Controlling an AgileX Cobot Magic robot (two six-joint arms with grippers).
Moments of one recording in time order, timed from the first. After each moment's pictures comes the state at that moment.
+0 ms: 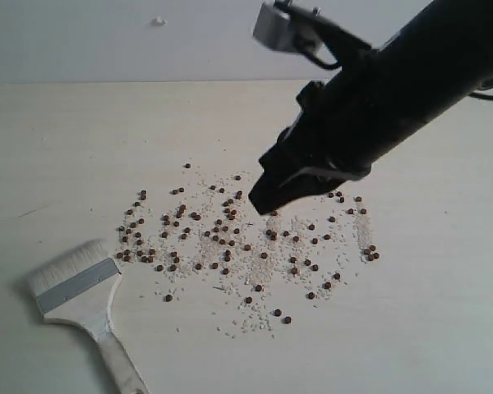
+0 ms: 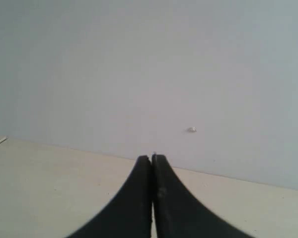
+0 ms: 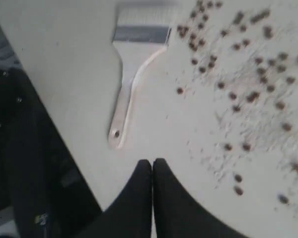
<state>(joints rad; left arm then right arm) -0.02 0.01 -0.03 1.49 0.00 -1.72 0.50 1.52 -1.06 0.76 1.01 -0.63</state>
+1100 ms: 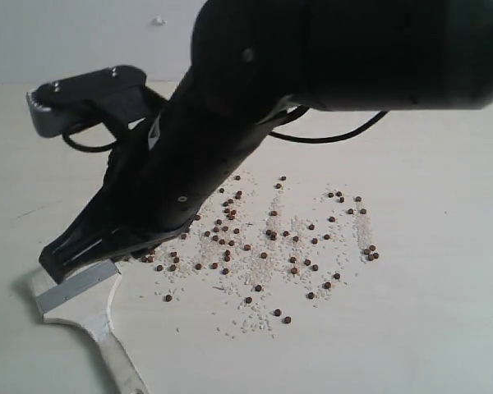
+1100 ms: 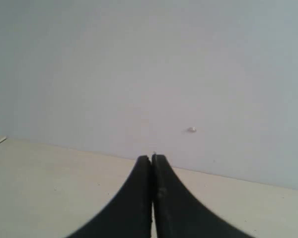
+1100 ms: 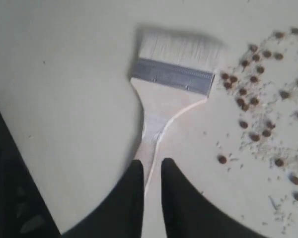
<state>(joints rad) -0.02 0.01 -0.03 1.49 0.00 -1.72 0.97 1.78 -1.30 0.37 0.69 -0.15</state>
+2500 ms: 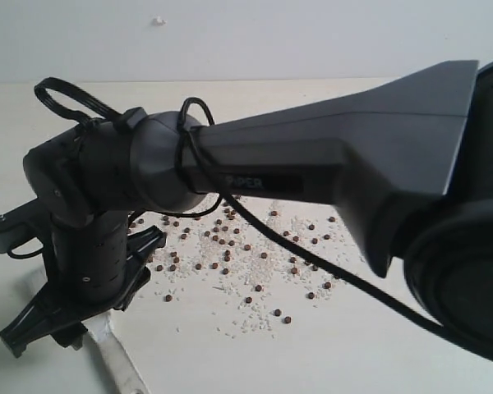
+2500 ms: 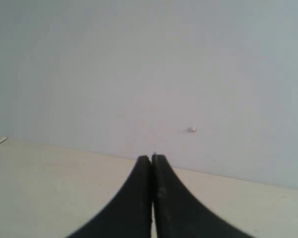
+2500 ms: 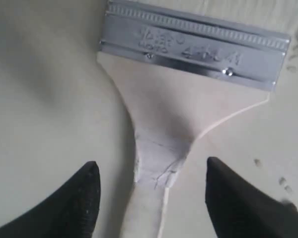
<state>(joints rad) -0.02 0.01 -0.03 1.49 0.00 -1.72 1.08 2.28 -1.74 0.16 0.93 0.14</state>
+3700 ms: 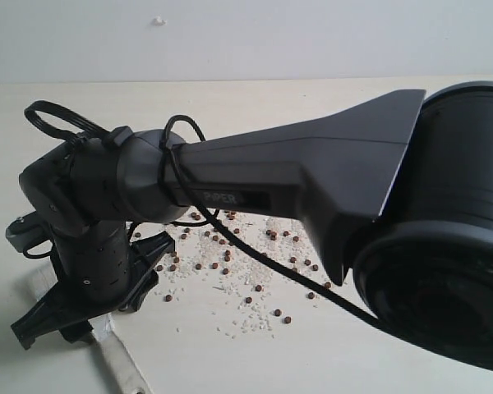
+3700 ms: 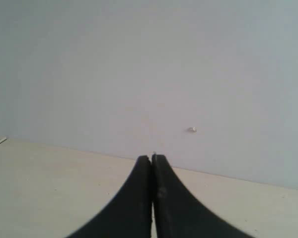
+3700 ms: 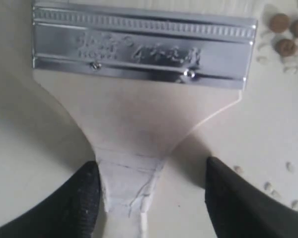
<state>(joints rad) -0.02 0.01 -0.03 1.49 0.00 -1.72 1.08 2.35 -1.81 0.08 0.98 0.31</state>
